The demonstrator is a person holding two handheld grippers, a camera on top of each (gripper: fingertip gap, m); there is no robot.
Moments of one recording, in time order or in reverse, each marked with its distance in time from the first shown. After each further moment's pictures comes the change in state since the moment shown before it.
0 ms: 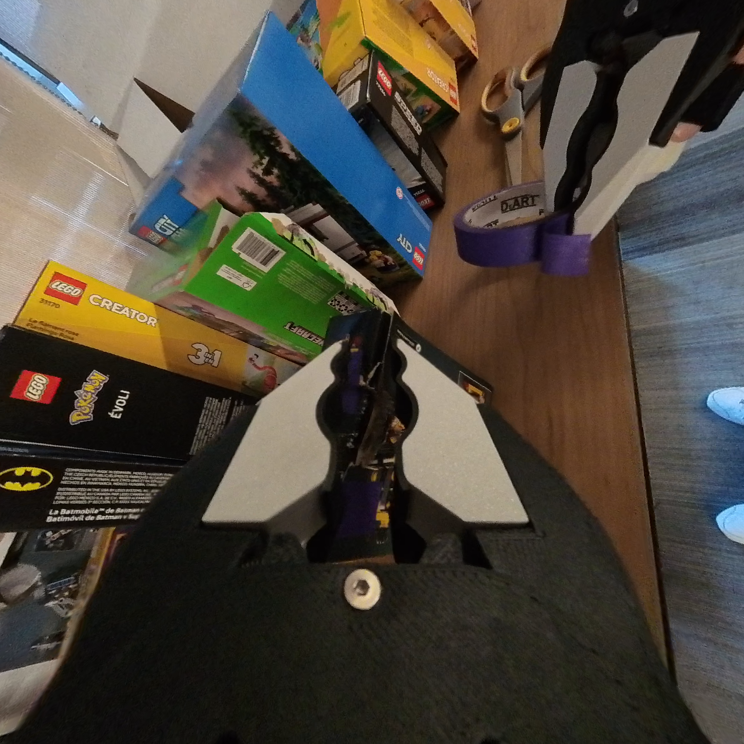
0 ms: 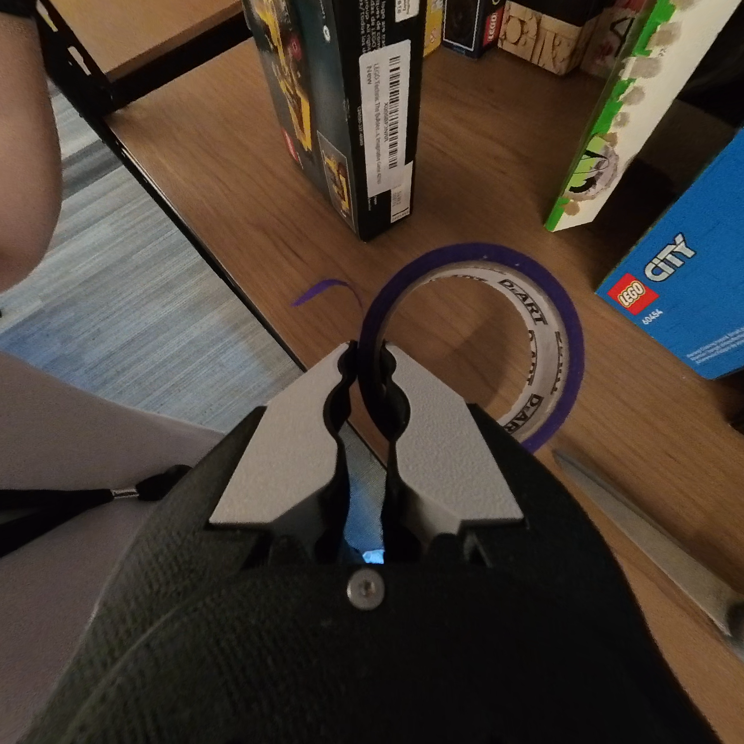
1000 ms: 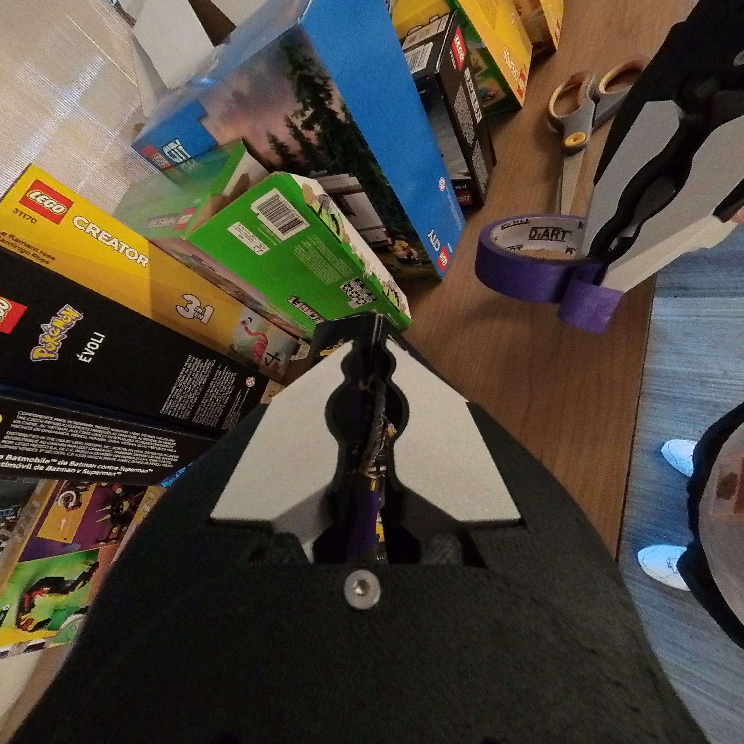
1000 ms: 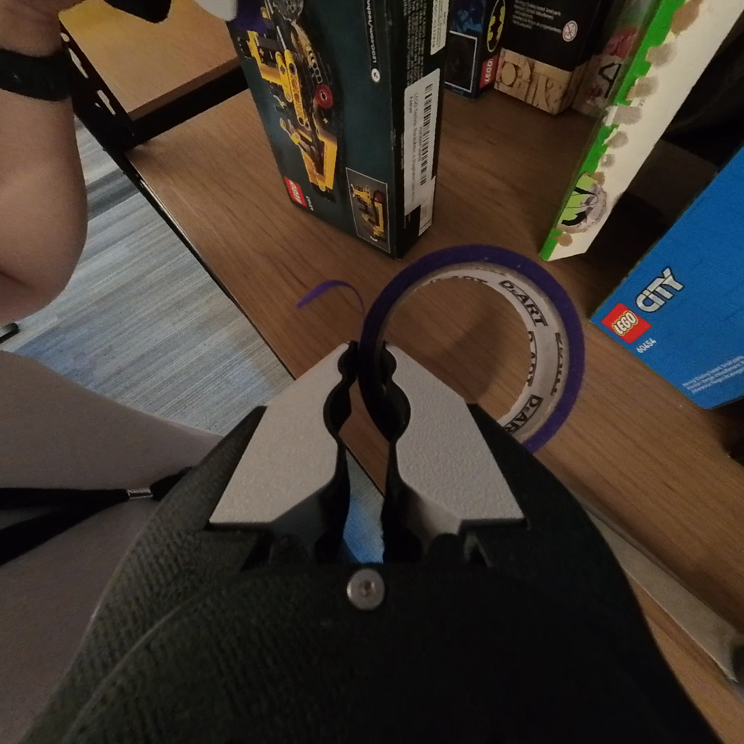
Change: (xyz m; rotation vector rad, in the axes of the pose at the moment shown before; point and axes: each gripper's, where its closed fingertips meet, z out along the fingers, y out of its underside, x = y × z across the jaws) left arm -0.010 0.003 0.018 -0.090 -0.071 -0.214; right arm 0.001 -0.013 0.003 0.057 -0.023 0.001
